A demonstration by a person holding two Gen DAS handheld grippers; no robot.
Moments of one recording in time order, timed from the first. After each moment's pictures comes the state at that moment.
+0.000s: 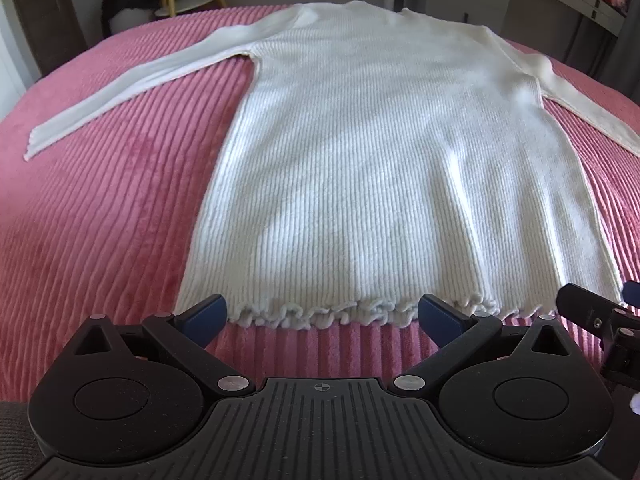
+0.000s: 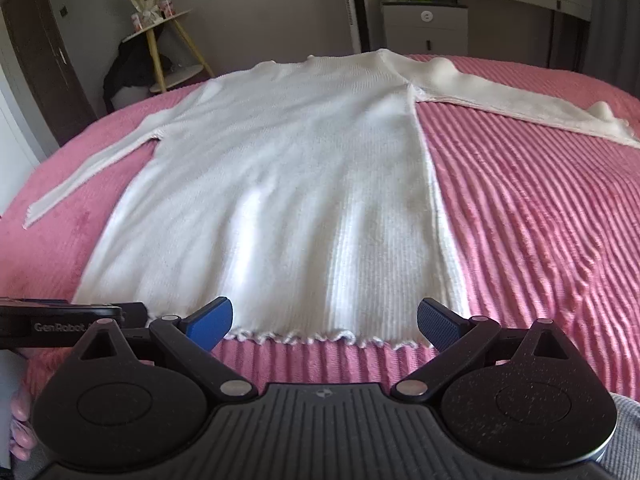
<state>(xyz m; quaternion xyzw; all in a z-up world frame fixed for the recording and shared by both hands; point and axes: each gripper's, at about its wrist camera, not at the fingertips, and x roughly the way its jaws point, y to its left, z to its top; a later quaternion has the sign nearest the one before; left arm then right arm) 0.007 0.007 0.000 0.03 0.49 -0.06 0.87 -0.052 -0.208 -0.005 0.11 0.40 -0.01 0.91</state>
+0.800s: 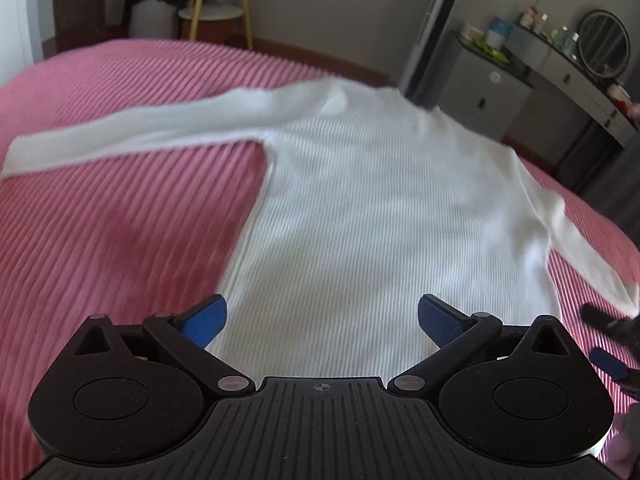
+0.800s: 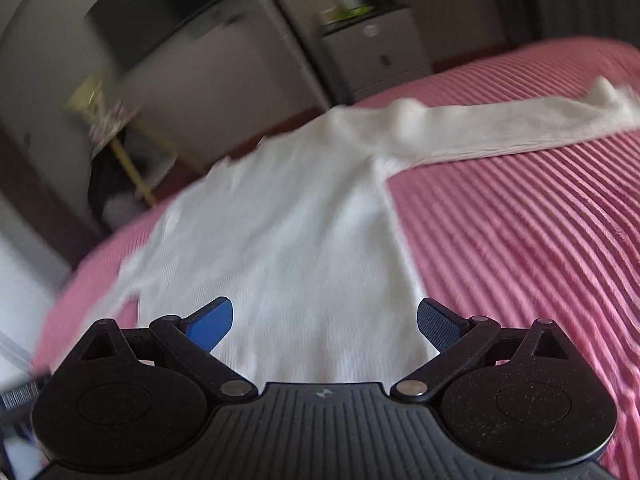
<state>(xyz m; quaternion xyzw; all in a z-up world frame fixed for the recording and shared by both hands) 0.124 0.030 0.041 -0.10 0.44 -0.05 0.89 0.057 -0.305 0.014 0.31 0.33 -0.07 0.89</state>
